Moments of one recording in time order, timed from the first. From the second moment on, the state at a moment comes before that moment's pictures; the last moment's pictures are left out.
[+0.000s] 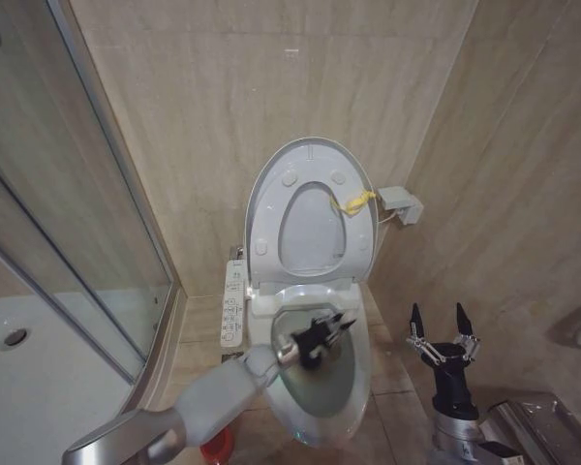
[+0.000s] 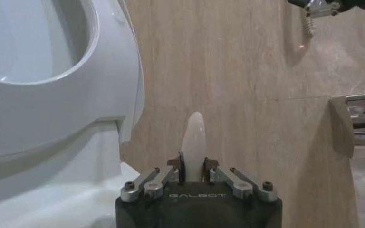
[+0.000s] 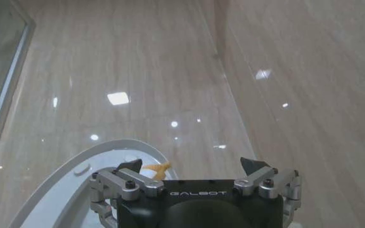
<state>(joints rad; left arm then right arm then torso) 0.44 -1.36 0.72 -0.93 -0.62 -0.66 0.37 -1.53 1.50 0.76 1.87 0.64 0.81 -0.47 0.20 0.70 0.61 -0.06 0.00</state>
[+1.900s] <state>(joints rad) 0.44 -1.43 0.69 -0.91 -0.60 -0.66 0.35 -1.55 1.51 0.77 1.91 0.64 0.81 -0.48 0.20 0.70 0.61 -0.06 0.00</state>
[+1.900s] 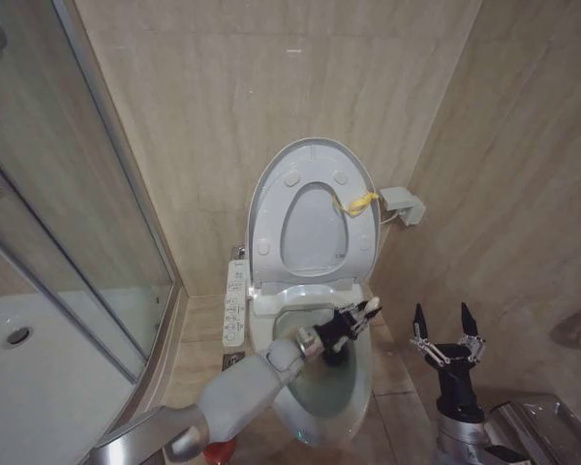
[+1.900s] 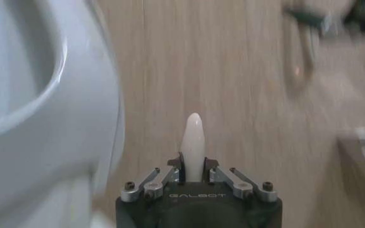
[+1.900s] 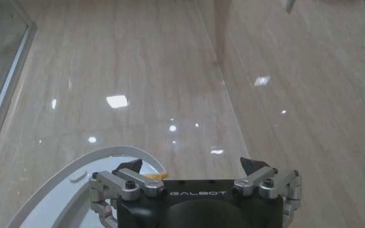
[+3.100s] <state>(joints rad) 0.45 -1.46 0.70 -0.91 -0.59 -0.67 0.33 -1.59 1.51 0.78 1.94 0.64 0.81 -0.48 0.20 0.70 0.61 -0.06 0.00</state>
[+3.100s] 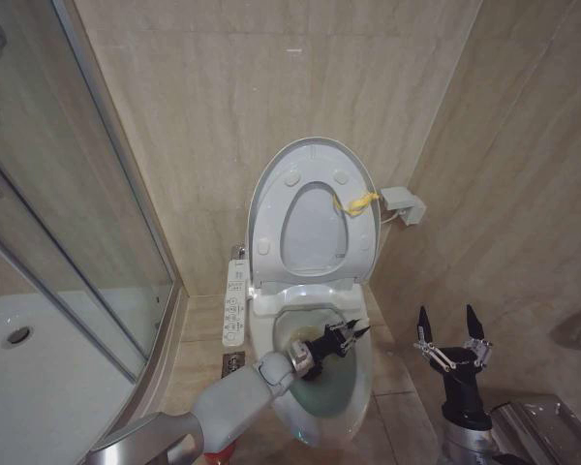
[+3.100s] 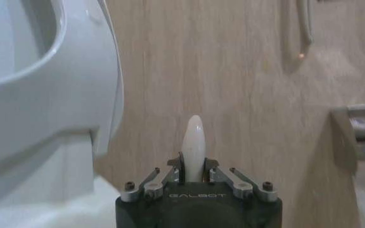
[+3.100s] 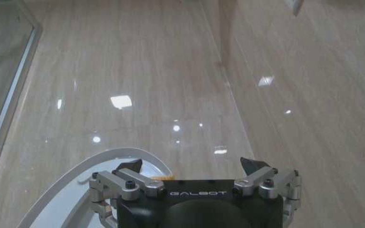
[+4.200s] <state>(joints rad) 0.44 -1.54 0.63 -0.91 -0.55 -0.68 0.33 -1.60 1.52 0.78 1.96 0.64 0.81 -0.48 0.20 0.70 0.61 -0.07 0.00</state>
